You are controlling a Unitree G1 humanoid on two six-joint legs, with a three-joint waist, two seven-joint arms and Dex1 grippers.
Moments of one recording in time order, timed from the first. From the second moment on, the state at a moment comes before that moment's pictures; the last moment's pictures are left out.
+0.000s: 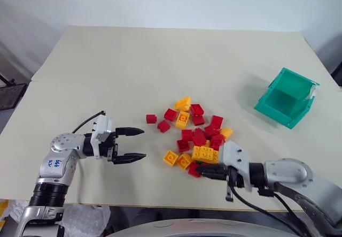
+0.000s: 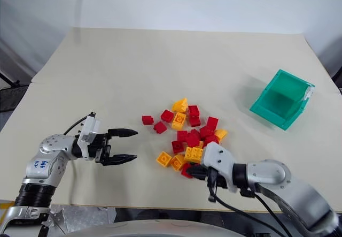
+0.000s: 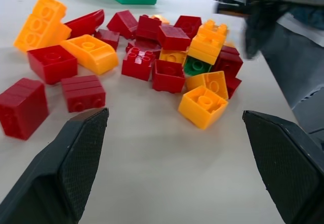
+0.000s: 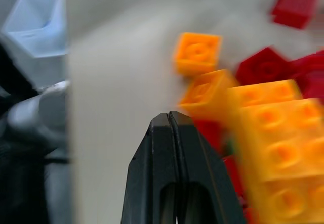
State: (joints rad) left arm -0.30 0.62 0.06 0.11 -0.49 0.20 -1.33; right arm -0.09 -0.83 0.17 -0.64 0.51 0.65 0.75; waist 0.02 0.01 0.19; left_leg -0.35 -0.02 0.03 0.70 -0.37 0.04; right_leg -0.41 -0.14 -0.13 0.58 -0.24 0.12
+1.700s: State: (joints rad) left arm -0.34 0.52 0.02 0.17 -0.46 0.10 -1.30; right arm -0.43 -0.84 0.24 -0.69 0.67 1.29 0.56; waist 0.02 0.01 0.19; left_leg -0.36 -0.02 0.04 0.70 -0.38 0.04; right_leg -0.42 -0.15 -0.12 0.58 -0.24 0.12
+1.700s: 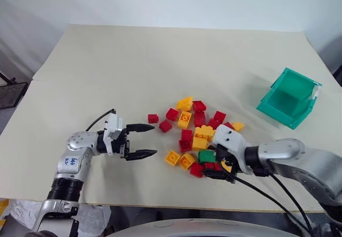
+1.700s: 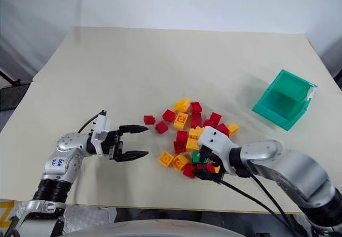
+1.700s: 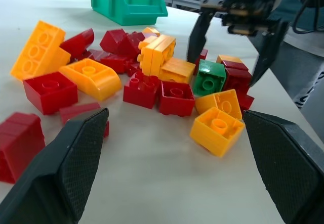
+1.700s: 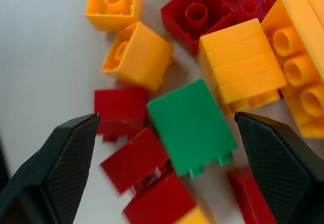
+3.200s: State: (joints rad) left arm -0.71 0.22 -0.10 0.34 -0.19 -0.02 -0.87; right arm -0.57 -1.00 -0.08 0.03 0.20 0.68 0.51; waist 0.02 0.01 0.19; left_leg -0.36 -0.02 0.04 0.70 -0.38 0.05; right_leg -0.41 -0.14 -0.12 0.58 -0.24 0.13
